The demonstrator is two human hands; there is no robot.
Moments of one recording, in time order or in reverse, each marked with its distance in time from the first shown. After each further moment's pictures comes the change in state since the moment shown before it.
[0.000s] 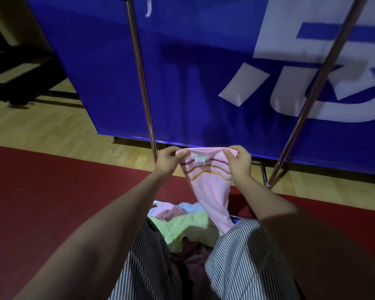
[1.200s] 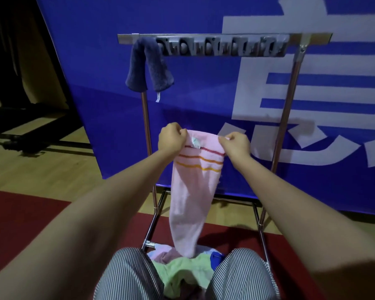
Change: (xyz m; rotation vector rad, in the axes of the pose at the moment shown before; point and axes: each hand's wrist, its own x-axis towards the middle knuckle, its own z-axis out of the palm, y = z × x) left_hand -0.025 0.233 -0.009 0.568 0.331 0.354; right_hand -0.003 -0.200 -0.061 -0.130 -0.007 -0.146
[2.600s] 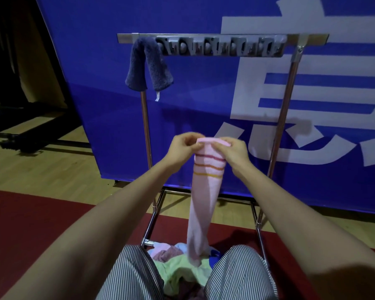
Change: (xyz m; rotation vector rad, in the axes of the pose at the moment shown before) left_hand -0.039 -0.001 0.008 -0.635 -0.347 0.146; right_hand -0.031 0.007 -0.006 0.287 -0.154 -0.090
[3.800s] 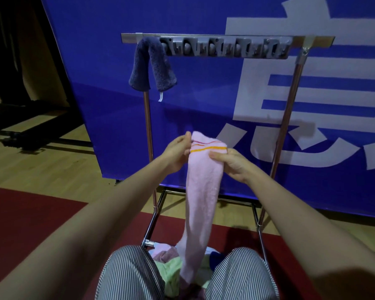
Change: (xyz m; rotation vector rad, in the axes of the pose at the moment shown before) left_hand 0.012 -0.013 -0.016 -0.402 -0.109 -0.405; right_hand 0.005 0.010 -0.005 0.304 -0.531 0.243
